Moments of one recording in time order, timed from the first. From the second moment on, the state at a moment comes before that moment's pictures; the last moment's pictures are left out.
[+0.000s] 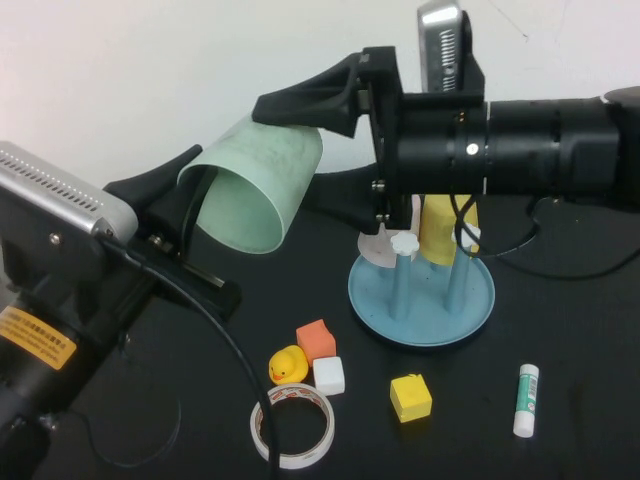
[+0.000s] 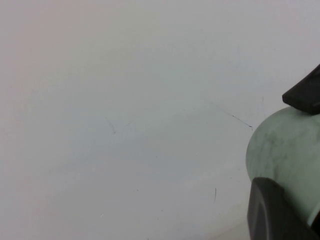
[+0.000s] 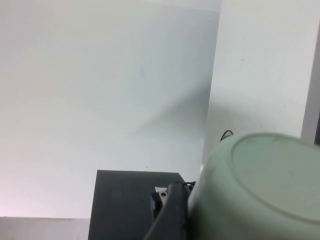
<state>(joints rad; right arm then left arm) 0.47 1.72 -1.31 1.70 0.87 -0.48 -0.58 1.12 -0.54 -0.04 -0.70 0.15</state>
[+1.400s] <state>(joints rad) 0.29 1.74 -1.31 1.71 0.86 -0.99 -0.58 0.87 -0.54 0.07 -0.29 0.10</state>
